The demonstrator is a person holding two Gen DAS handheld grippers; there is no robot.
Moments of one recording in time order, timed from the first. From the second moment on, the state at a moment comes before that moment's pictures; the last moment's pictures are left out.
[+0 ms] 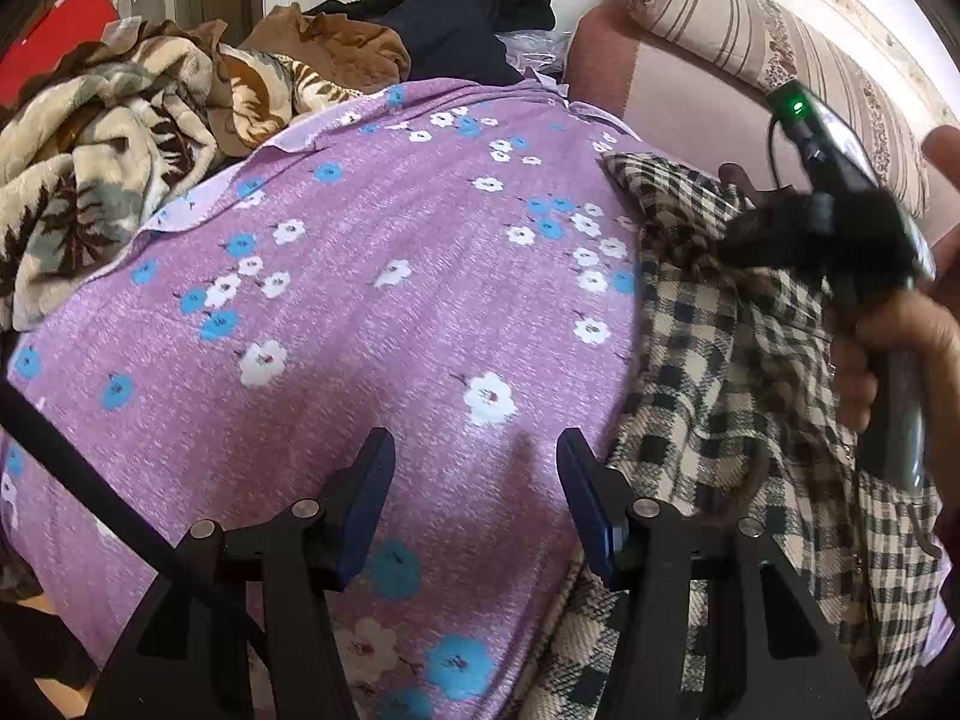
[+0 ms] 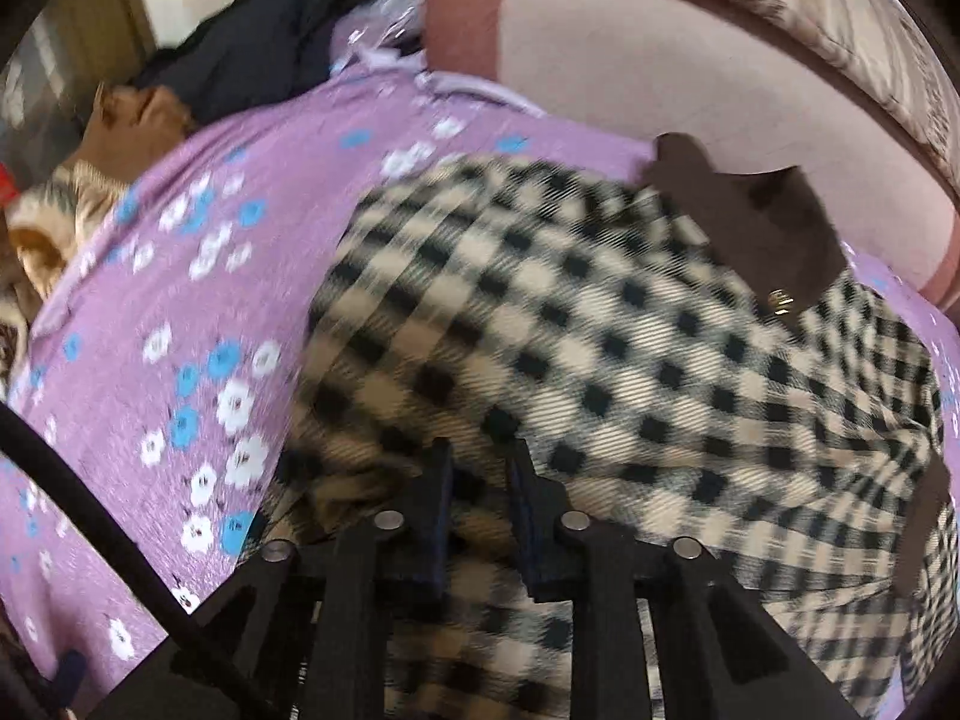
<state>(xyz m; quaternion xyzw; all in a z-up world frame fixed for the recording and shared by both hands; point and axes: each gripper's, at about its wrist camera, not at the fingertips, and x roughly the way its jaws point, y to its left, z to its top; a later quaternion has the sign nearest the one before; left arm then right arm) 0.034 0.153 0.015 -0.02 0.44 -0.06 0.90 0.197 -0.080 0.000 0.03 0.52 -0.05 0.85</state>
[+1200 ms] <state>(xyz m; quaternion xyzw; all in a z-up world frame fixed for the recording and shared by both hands) -0.004 0.138 -0.003 -0.13 0.53 -0.25 0.80 -0.192 -0.305 -0.011 0.32 0.45 -0.09 0.83</state>
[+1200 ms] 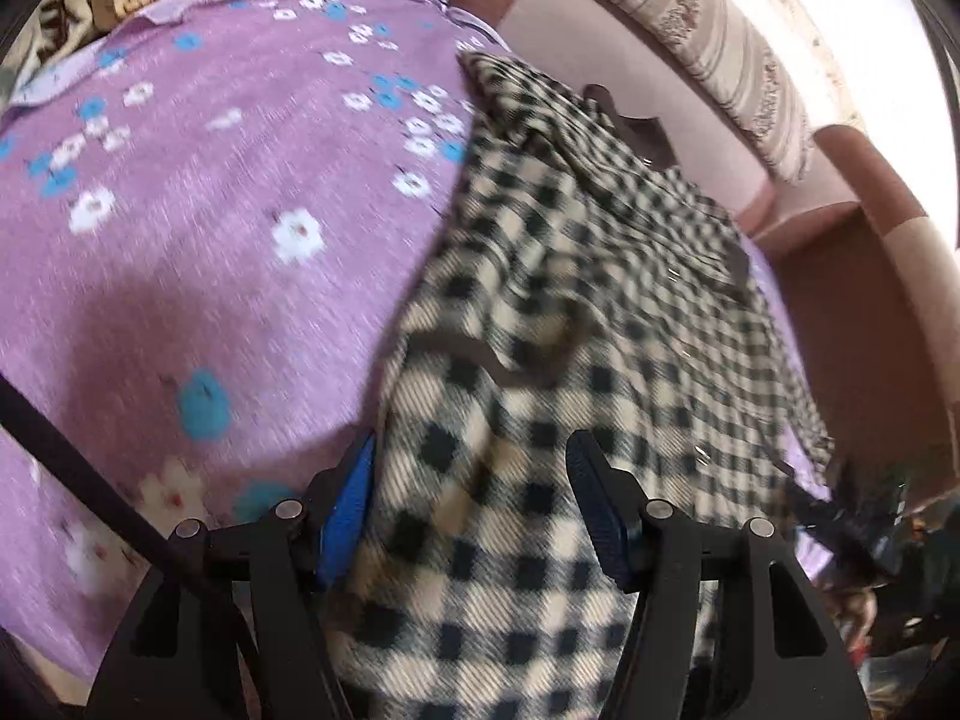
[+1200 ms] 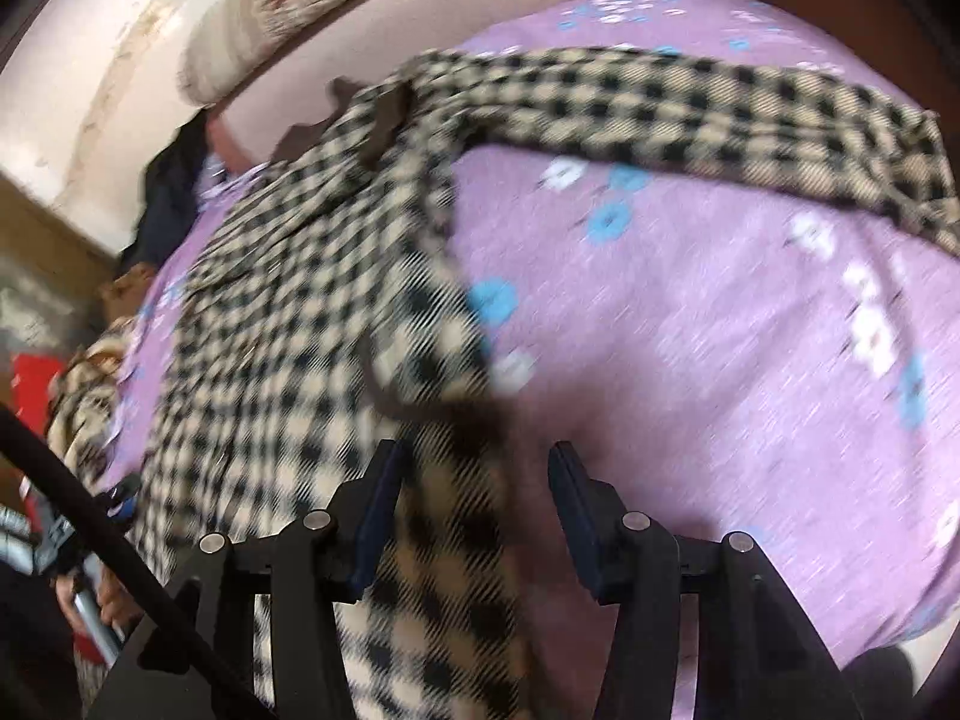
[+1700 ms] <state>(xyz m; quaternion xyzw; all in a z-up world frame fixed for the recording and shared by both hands) -0.064 0.138 0.022 -0.09 0.52 -0.18 0.83 -0.218 -0.272 0.000 0.30 0.46 -0.04 0.83</state>
